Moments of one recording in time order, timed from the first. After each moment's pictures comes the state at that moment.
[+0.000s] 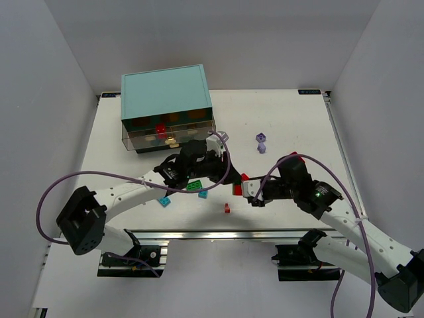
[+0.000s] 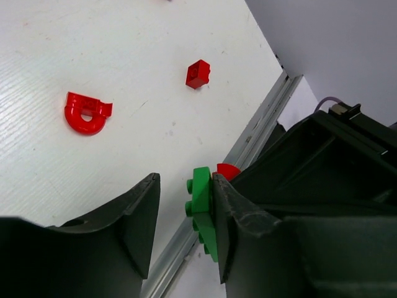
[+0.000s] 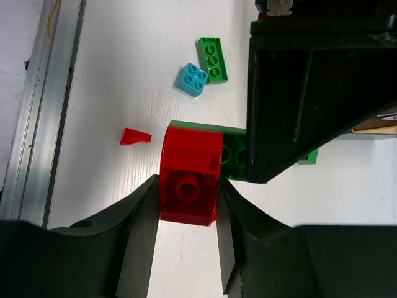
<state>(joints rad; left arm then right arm) -0.85 1.39 0.91 0.09 0.32 -0.59 0.72 0.83 0.71 -0.49 -0.60 -0.97</state>
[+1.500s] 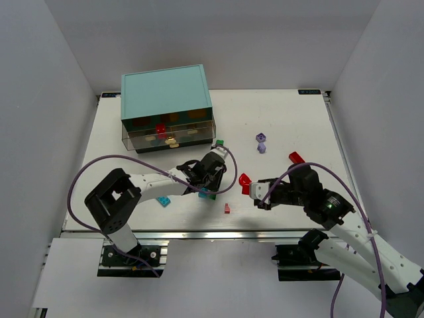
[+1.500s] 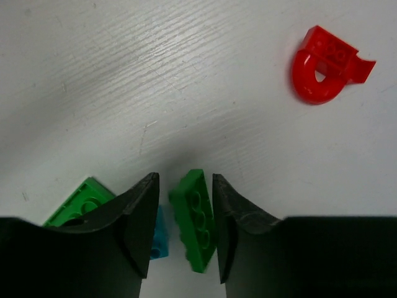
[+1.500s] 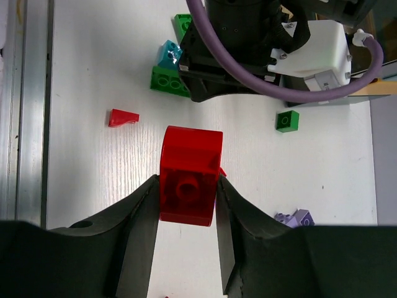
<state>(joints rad) -0.90 1.66 0.95 -0.15 -0.22 -0.39 0.71 0.67 0.66 -0.53 -0.49 -0.92</state>
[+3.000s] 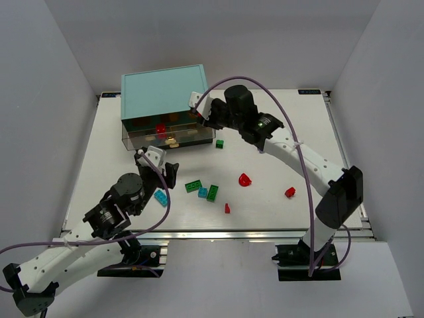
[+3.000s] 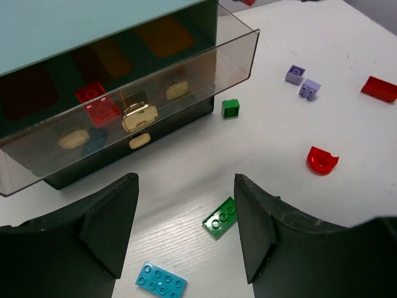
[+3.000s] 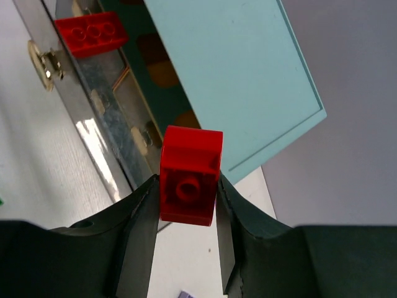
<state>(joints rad) -0.88 0.58 0.67 -0.21 -0.49 -0.02 0.77 1.65 1.61 -0.30 -0.19 -0.74</state>
